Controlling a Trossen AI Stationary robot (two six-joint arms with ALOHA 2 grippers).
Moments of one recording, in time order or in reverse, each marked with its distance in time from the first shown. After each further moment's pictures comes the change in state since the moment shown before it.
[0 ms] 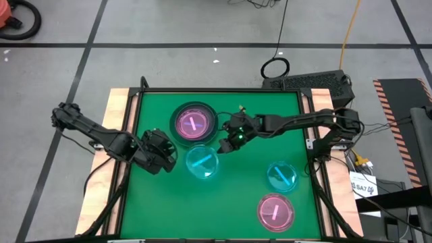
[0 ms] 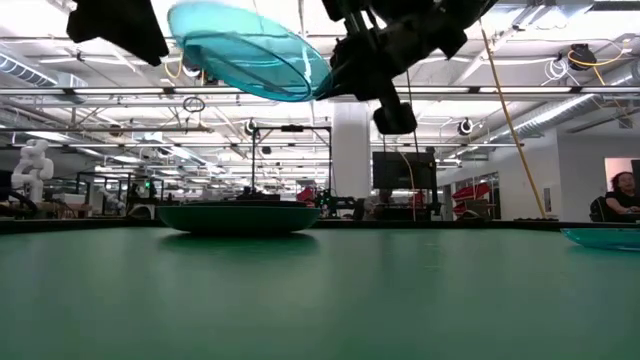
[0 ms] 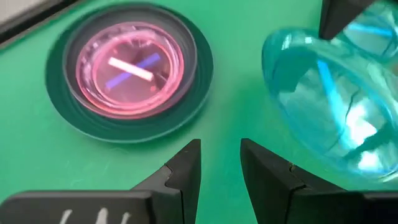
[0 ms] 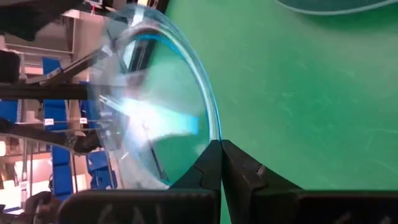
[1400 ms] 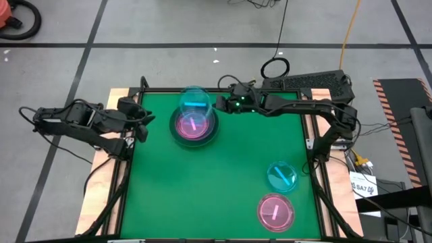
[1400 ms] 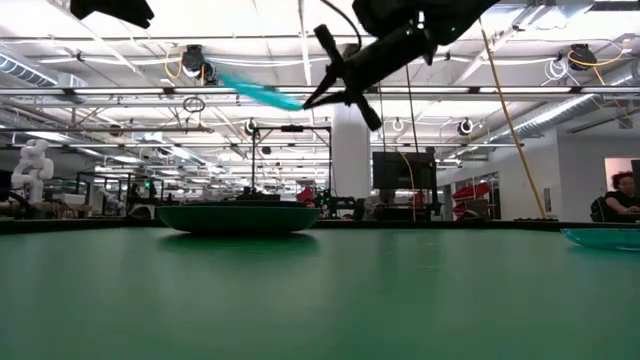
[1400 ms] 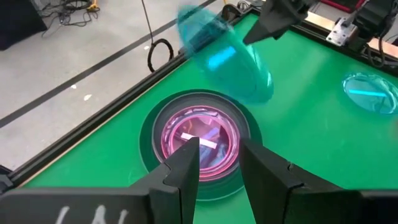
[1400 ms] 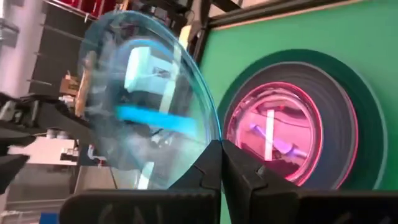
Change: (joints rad) left arm 0.286 -0.396 0.075 -0.092 -0.011 0.497; right arm -0.247 0.037 0.113 0.133 0.343 0.065
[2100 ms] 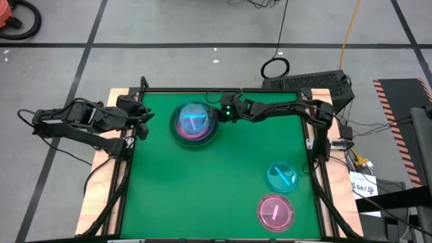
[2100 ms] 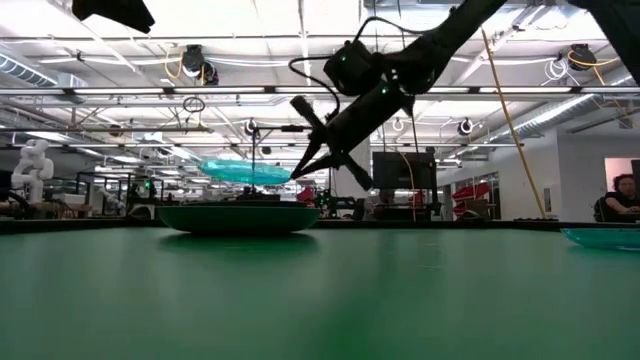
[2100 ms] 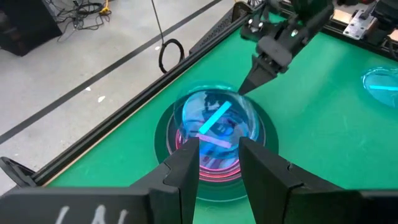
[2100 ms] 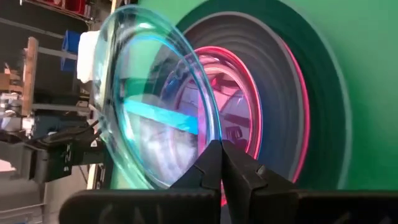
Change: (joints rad) left arm 0.059 0.000 0.000 -0.006 0.008 0.069; right arm 0.000 0.256 0.000 0.075 -0.005 0.041
